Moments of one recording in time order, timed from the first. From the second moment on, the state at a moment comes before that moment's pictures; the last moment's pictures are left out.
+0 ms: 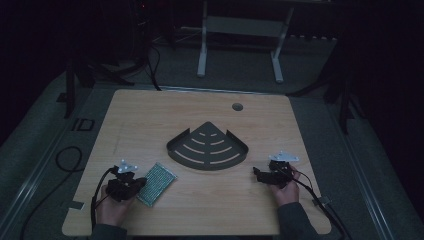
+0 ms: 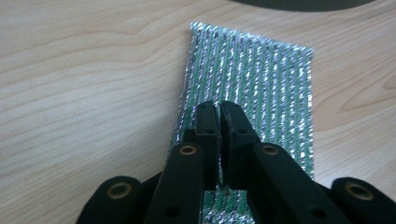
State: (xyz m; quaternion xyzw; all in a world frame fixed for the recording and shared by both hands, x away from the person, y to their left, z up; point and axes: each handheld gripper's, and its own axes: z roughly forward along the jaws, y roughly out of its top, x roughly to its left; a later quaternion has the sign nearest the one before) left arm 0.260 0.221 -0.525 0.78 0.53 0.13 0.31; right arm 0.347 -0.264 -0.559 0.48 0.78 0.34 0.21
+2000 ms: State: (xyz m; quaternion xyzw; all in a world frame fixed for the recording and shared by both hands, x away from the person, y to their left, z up) left arm 0.343 0.223 -0.513 0.86 0.47 -0.01 0.20; right arm 0.347 -0.264 -0.559 0.48 0.78 0.34 0.21
